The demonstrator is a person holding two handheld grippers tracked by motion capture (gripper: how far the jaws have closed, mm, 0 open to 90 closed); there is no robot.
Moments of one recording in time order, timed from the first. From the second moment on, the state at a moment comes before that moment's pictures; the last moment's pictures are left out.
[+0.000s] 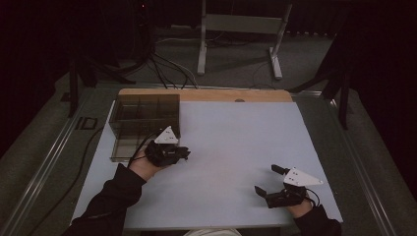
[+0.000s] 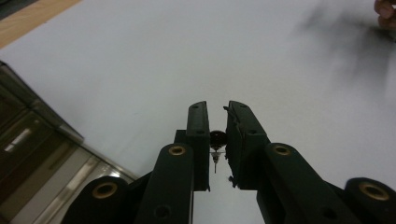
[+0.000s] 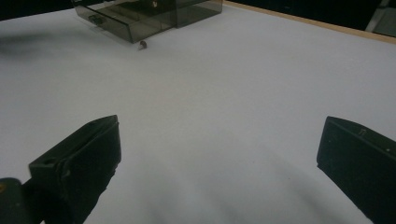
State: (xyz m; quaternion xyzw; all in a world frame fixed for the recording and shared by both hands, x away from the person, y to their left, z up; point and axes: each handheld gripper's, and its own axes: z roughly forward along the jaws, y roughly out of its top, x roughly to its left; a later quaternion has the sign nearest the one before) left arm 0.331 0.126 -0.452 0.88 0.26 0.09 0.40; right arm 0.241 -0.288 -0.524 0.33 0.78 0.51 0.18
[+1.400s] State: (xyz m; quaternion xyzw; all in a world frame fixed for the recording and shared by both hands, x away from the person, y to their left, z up) left arm 0.360 0.169 -0.458 0.84 0.34 0.12 0.40; right arm 0.240 -0.288 -0.525 0.32 0.78 0.51 0.18
